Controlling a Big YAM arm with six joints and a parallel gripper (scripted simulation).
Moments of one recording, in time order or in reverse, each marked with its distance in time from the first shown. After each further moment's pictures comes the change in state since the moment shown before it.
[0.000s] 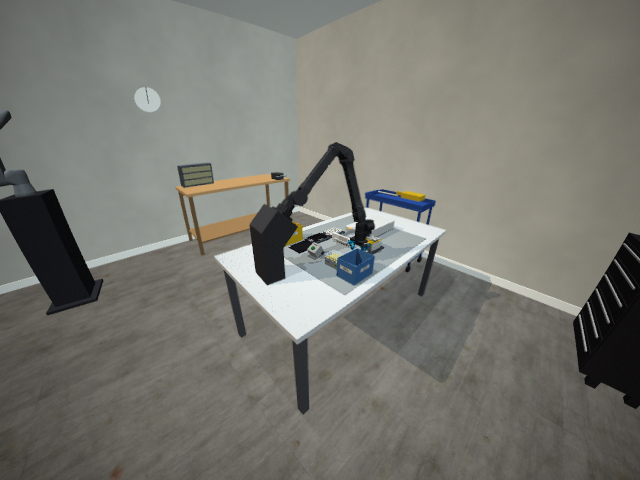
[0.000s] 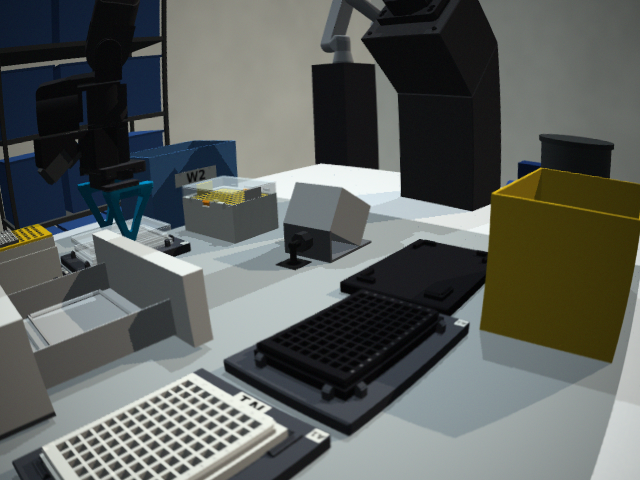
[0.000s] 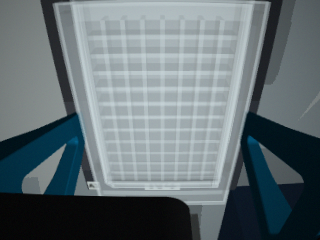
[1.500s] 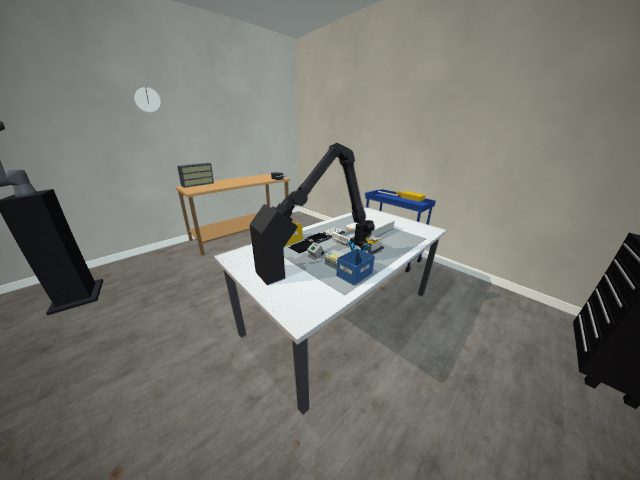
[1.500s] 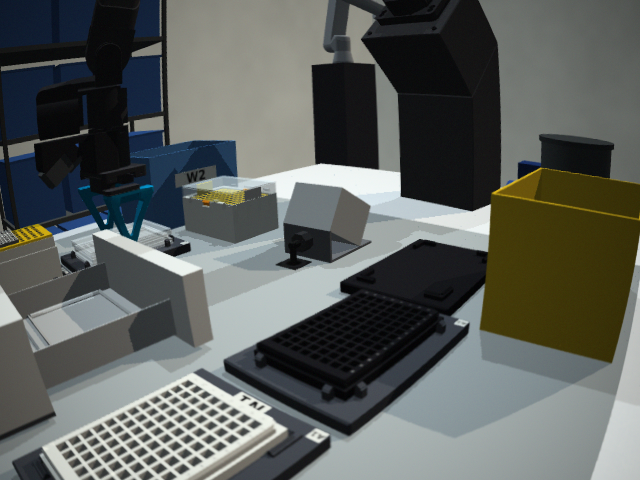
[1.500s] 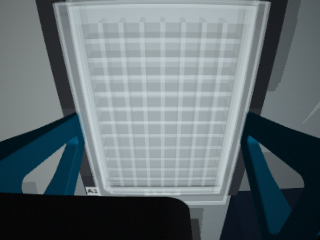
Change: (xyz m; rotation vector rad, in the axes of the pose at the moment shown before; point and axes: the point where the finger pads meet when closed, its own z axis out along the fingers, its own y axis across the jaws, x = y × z) arm 0.000 0.000 0.005 0.000 0.000 0.000
